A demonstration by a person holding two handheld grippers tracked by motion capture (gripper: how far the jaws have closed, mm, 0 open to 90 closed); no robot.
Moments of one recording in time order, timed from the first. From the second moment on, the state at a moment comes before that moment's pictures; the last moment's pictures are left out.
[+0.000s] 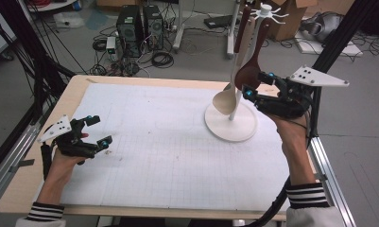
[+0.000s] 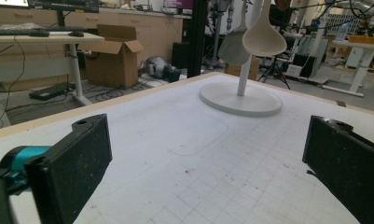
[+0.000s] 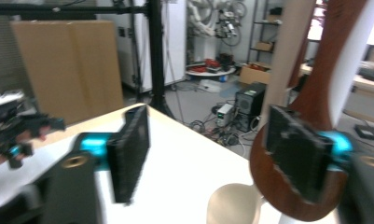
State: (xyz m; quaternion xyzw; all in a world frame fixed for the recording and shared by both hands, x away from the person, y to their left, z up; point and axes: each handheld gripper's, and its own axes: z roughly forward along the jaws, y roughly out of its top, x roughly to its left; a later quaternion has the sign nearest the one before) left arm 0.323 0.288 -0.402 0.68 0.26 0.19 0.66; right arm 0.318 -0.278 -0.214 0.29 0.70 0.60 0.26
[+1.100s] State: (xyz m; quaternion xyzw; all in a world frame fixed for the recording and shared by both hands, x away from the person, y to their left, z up) left arm 0.310 0.291 -0.407 0.68 0.25 0.19 0.66; right arm 0.296 -0.300 -0.344 0.20 0.71 0.64 0.23
